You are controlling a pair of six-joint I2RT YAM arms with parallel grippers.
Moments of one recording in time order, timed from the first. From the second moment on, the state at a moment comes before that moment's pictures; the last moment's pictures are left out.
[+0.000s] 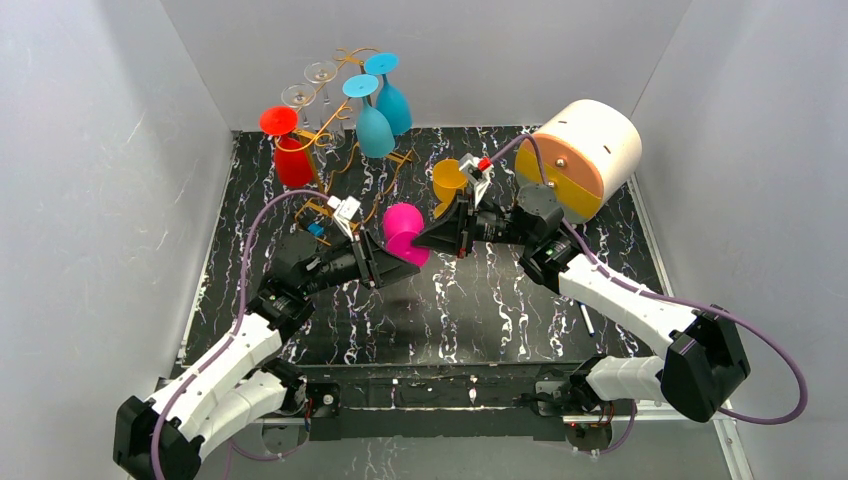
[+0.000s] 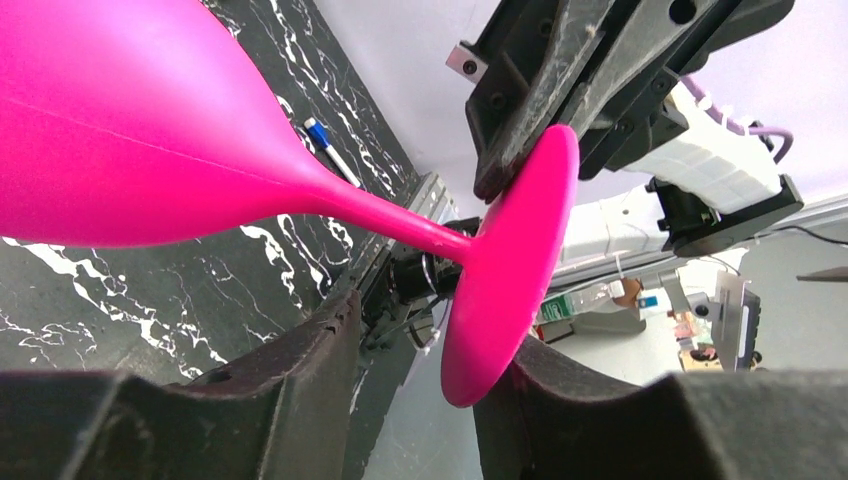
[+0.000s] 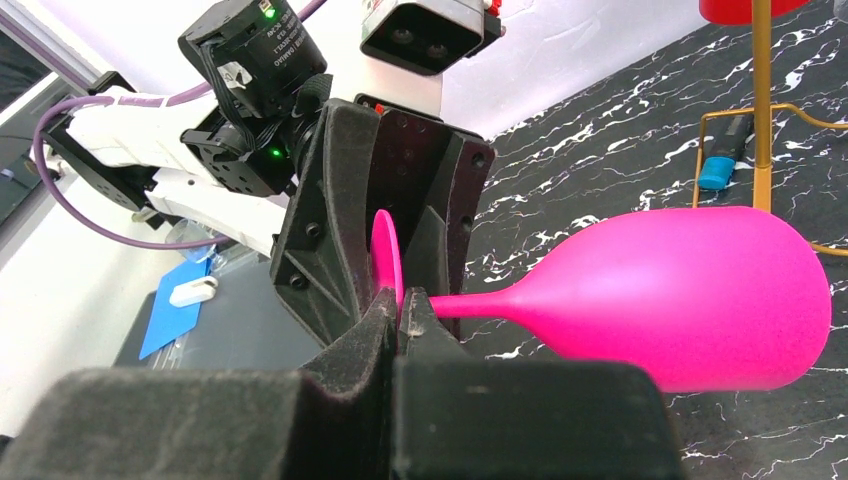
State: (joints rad) left arm -0.55 0.83 0.59 0.15 0.64 -0.90; right arm 0.72 1.25 0.90 0.46 -0.79 0.59
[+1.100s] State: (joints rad) left arm -0.56 0.80 0.54 0.33 0.59 -0.98; right arm 0.72 1.26 0.89 0.50 -0.78 0.65
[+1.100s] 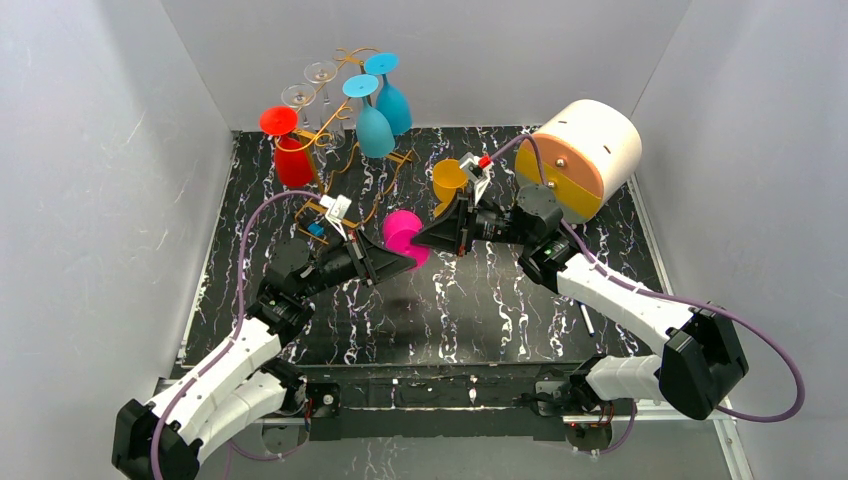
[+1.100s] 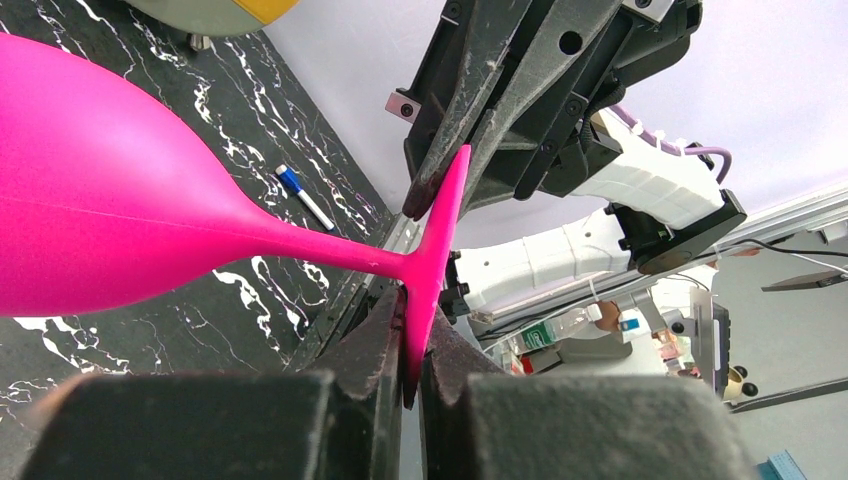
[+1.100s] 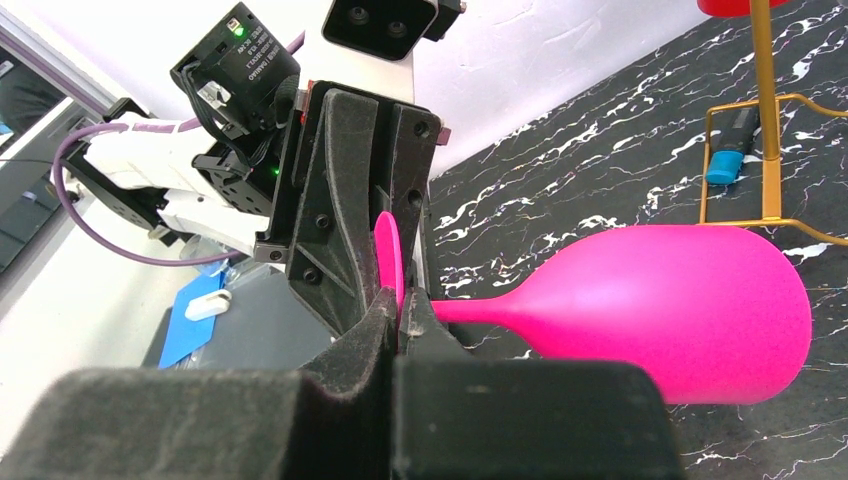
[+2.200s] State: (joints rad) left arm -0.56 0.69 0.51 -0.05 0.84 -0.11; right arm 0.71 1.19 0.96 0.10 -0.41 0.47
